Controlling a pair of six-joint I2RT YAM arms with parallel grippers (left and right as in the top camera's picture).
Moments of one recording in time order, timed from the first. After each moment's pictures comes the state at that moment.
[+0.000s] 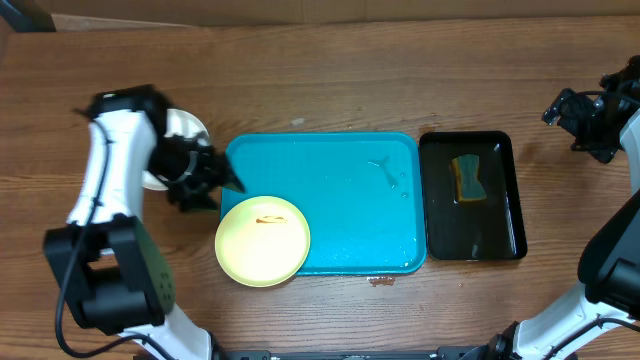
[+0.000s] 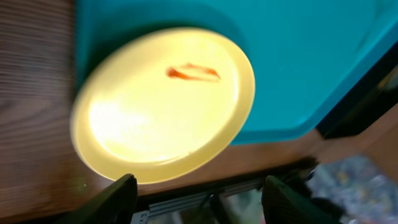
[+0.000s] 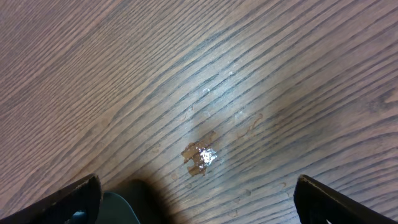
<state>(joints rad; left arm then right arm) 0.13 1.84 1.50 -1.50 0.46 -0.13 -0.43 1.93 1.53 -0.77 -0.17 0.23</state>
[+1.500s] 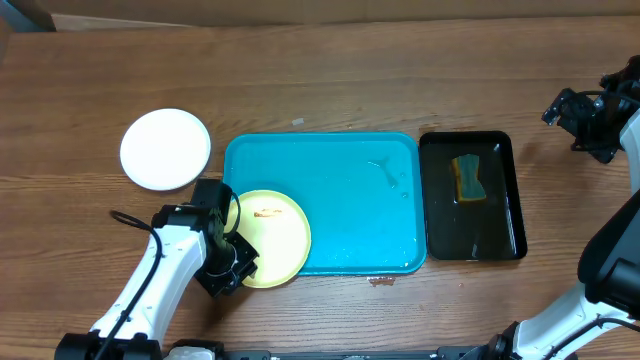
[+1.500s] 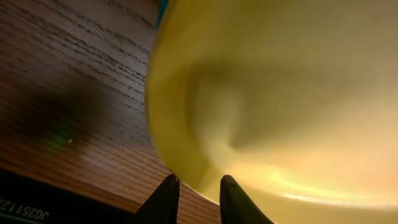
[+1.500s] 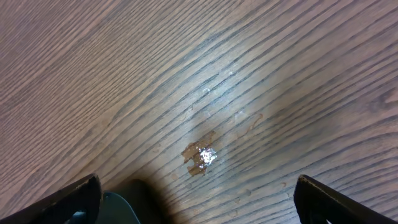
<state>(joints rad) -0.10 1.36 0.71 -1.04 0.21 -0.88 -0.43 1.93 1.53 -0.77 -0.17 0.23</state>
